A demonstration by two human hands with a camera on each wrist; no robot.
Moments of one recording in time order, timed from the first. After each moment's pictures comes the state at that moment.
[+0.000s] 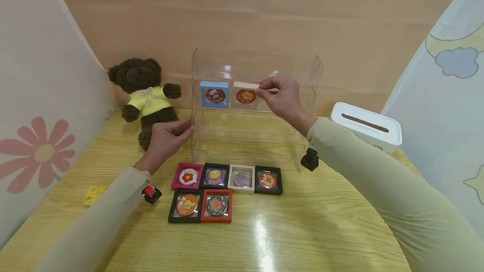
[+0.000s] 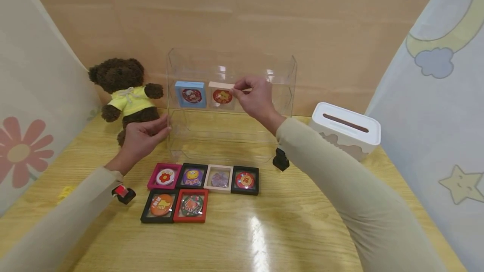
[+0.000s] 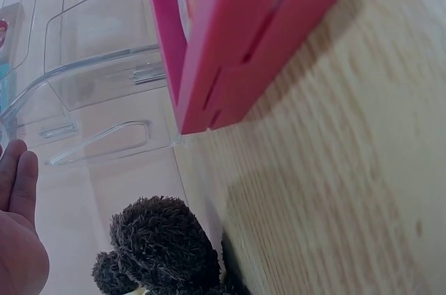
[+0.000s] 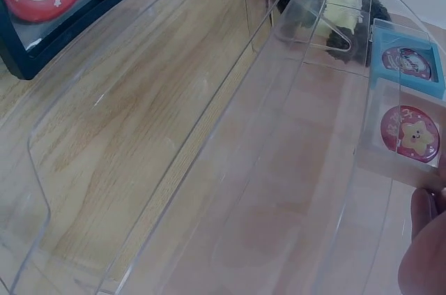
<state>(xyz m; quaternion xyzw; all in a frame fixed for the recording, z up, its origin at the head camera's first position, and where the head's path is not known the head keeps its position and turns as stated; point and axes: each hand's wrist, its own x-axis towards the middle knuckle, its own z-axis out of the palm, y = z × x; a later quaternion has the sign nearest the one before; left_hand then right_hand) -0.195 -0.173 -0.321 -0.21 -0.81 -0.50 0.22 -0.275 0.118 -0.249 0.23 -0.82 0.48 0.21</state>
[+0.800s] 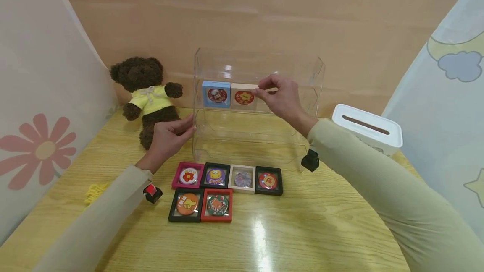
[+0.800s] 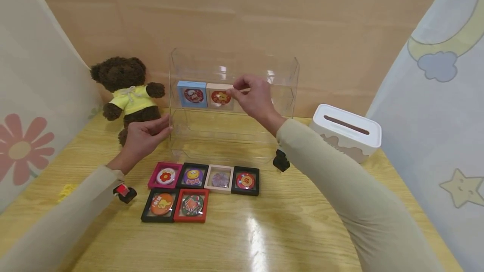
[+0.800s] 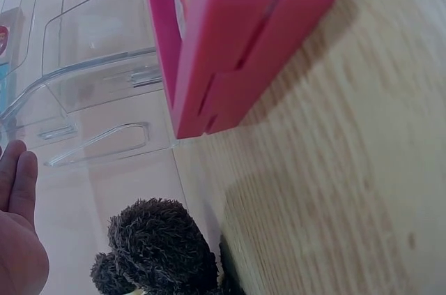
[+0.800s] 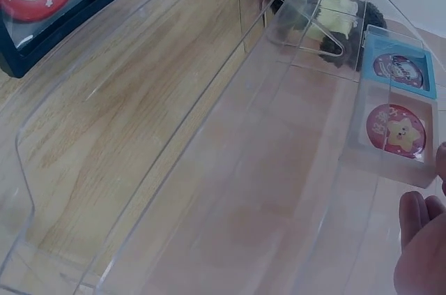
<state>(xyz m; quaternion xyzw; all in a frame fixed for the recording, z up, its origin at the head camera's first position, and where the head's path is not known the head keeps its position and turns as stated) -0.194 -0.173 -0.322 -0.20 -0.81 -0.50 0.23 -0.271 0.114 -0.243 0.24 -0.85 0.43 0.20</state>
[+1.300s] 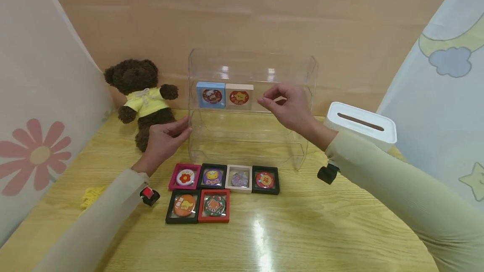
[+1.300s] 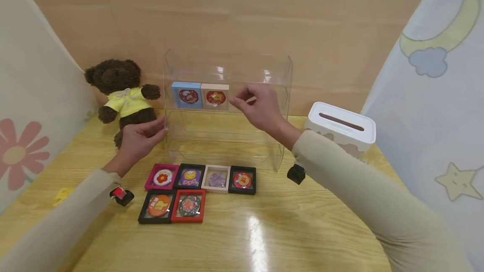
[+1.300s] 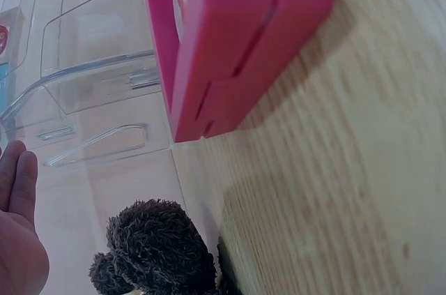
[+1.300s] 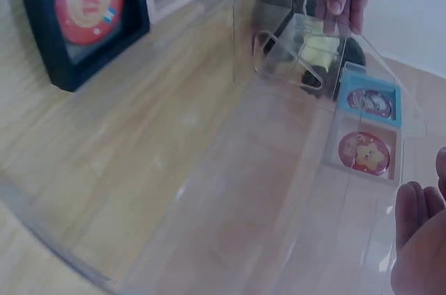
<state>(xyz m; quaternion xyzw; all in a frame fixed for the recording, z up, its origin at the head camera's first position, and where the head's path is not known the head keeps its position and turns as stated) -0.213 -0.185 -0.348 -0.19 -0.80 -0.52 0.22 -0.235 0.140 -0.241 0.30 -0.82 0.44 0.21</state>
